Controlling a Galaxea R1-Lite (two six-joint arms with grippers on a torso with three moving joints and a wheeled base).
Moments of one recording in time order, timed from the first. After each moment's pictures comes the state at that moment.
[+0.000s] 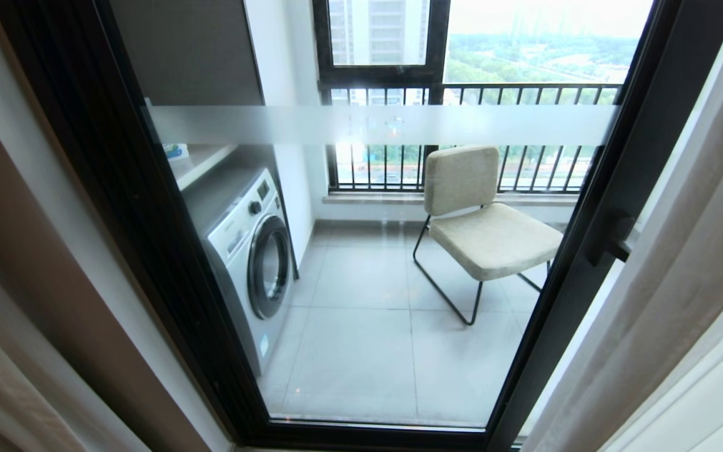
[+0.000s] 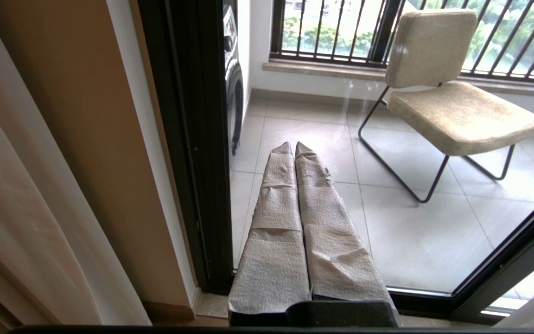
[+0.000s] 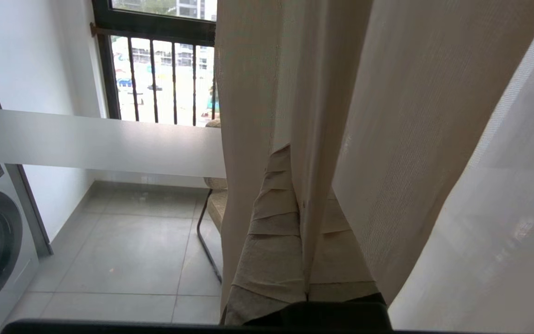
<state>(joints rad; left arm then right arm) 0.01 0.00 0.00 -0.01 0.04 -0.07 -0.18 1.30 -1.05 -0.49 0.06 -0.10</state>
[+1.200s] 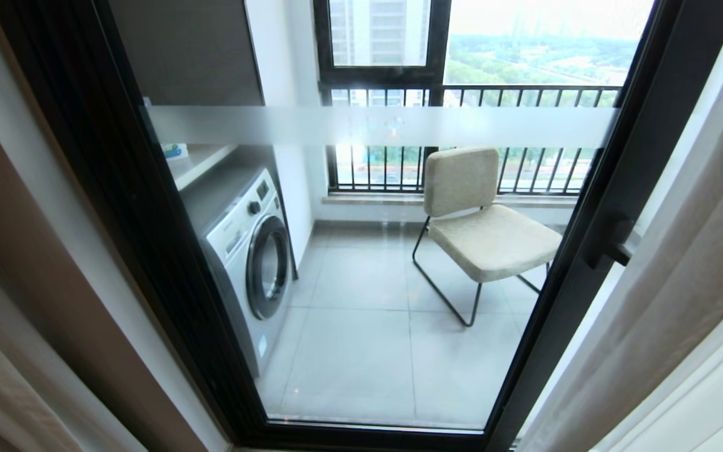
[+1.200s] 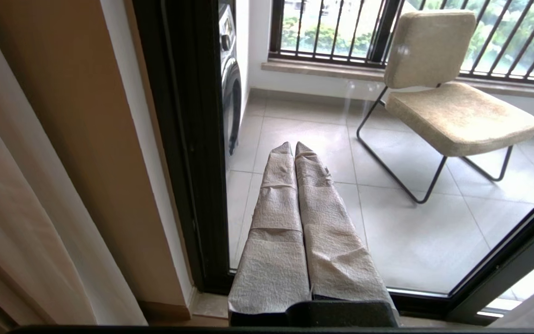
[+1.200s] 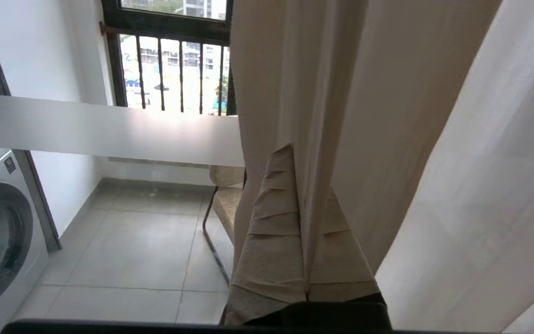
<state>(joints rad) 0.01 0.00 0.00 -0.01 0.04 -0.07 -0.18 1.24 -0.95 -0.49 0.06 -0.08</state>
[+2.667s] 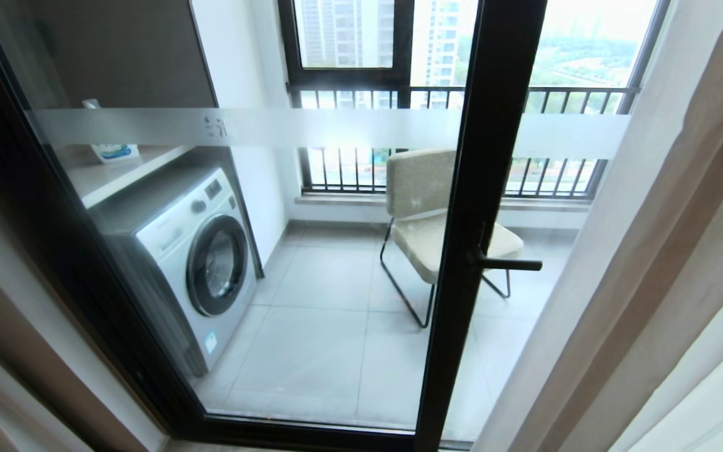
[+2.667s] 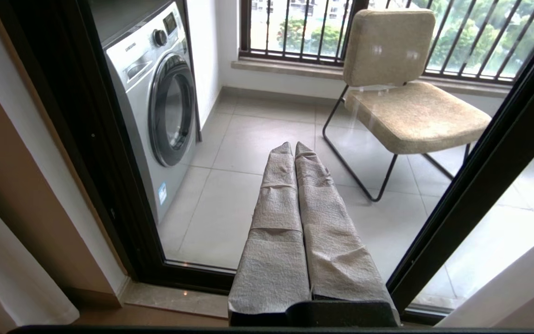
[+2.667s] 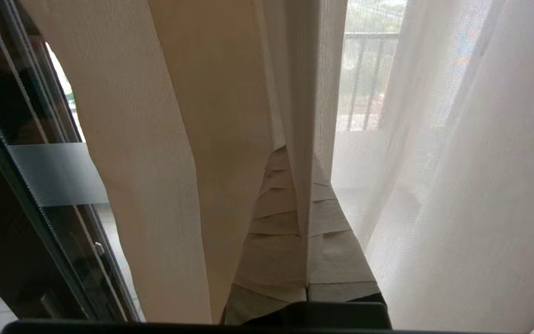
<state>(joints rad) 0.01 0.00 0.00 -0.01 0.04 -0.07 -0.19 1.34 -0.97 -0.49 -0.04 0.01</state>
